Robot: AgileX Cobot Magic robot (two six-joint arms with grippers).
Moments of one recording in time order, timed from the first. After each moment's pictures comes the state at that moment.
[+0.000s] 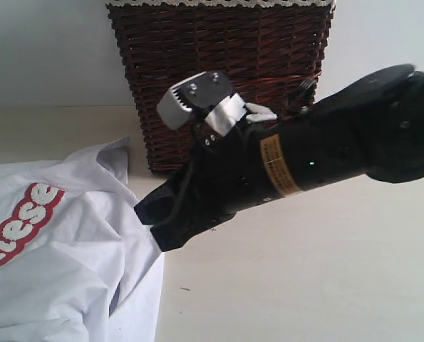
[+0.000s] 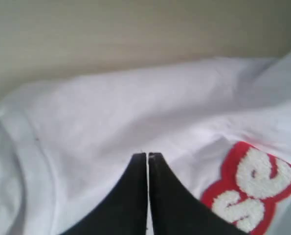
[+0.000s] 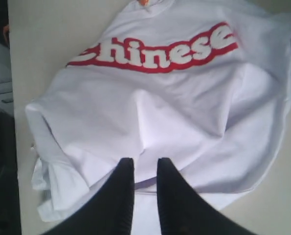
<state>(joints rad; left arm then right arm) 0.22 1.92 -1.25 -0.42 0.61 0.47 0.54 1.61 -0.91 -1.73 -0.57 1.70</state>
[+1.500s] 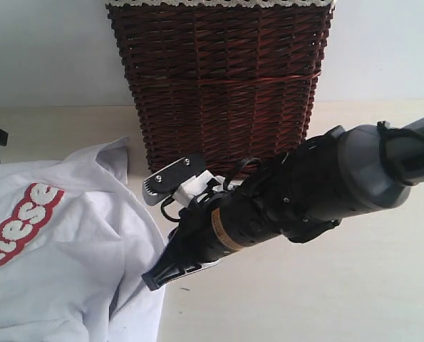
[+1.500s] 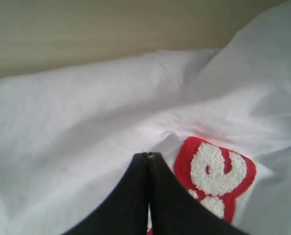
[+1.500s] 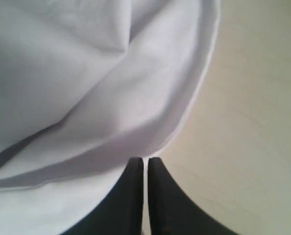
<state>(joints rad) 0.20 1.92 -1.20 -0.62 0.59 0.65 0.63 1.93 -0.95 -1.74 -0.18 1.80</state>
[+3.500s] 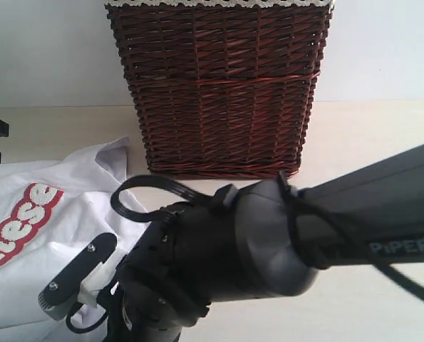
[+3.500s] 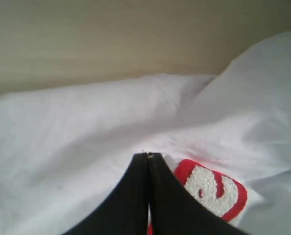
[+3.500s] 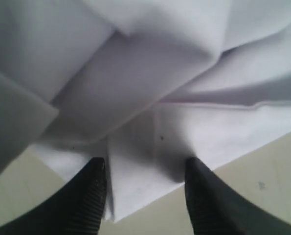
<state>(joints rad) 0.20 1.92 -1.20 -0.69 0.55 0.65 1.00 1.97 -1.13 0.00 0.52 0.13</state>
